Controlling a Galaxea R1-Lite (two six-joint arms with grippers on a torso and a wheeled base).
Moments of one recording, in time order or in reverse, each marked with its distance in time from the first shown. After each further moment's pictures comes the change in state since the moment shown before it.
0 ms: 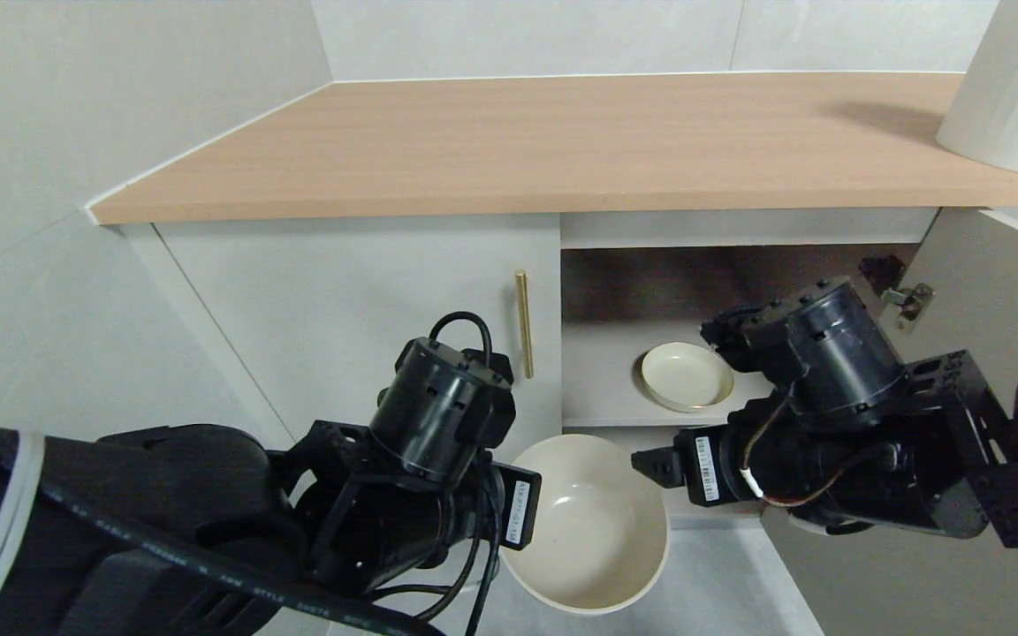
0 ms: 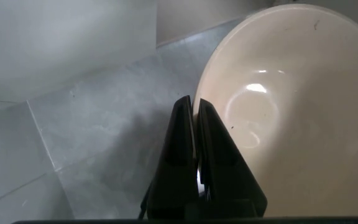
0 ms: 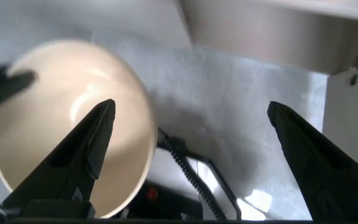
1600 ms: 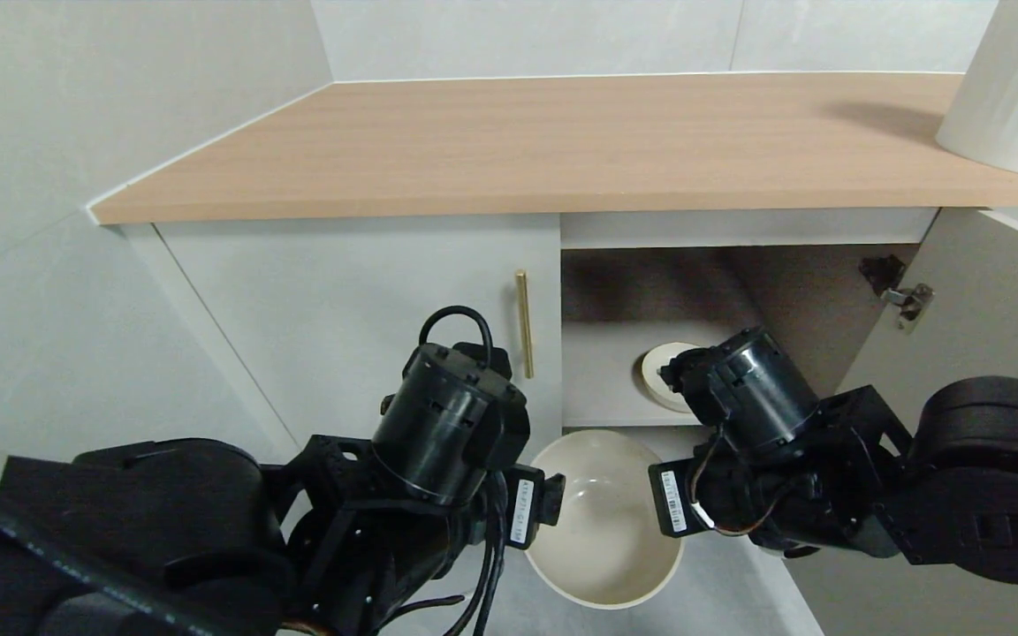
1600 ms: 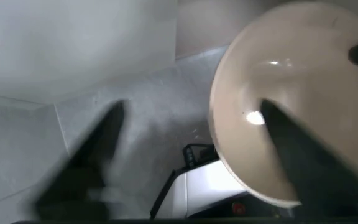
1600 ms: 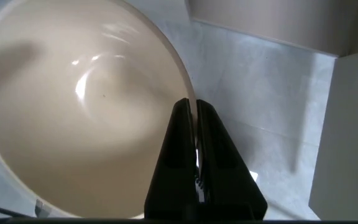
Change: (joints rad) left arm -0.055 -0.026 0.004 -0.016 0.146 -0.030; right arm 0.018 0.104 0.000 -0.010 -0.007 0.013
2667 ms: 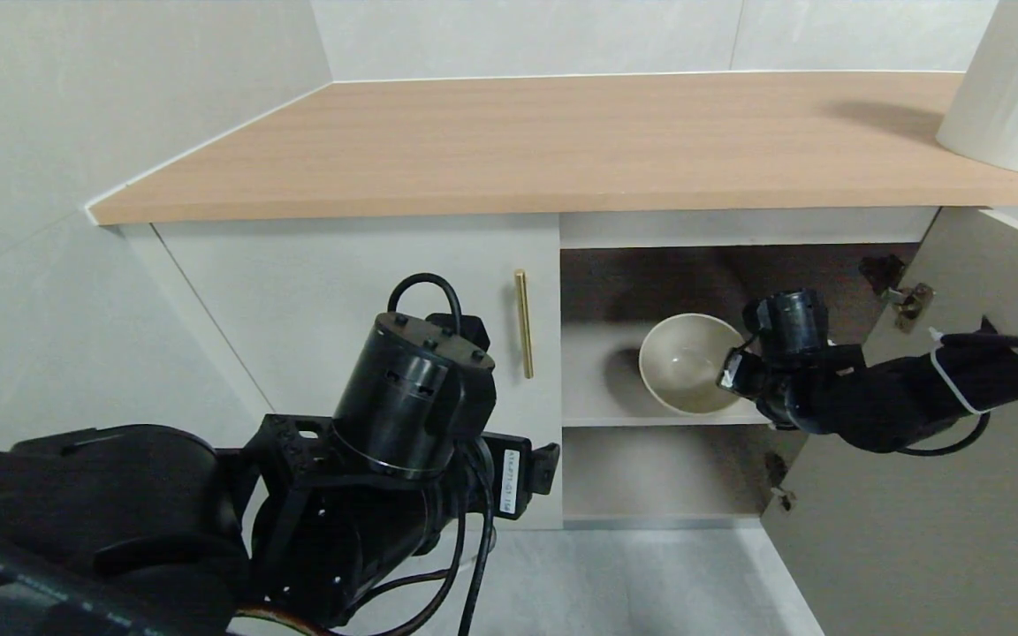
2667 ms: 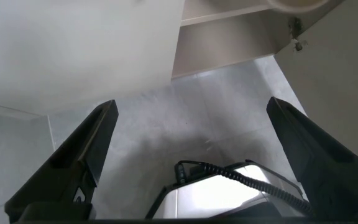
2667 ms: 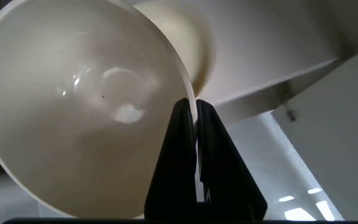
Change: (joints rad) left arm 0.023 -0.043 -0.002 -0.027 -0.002 -0.007; right arm -0.452 0.310 -0.107 -0.469 -0.172 0.159
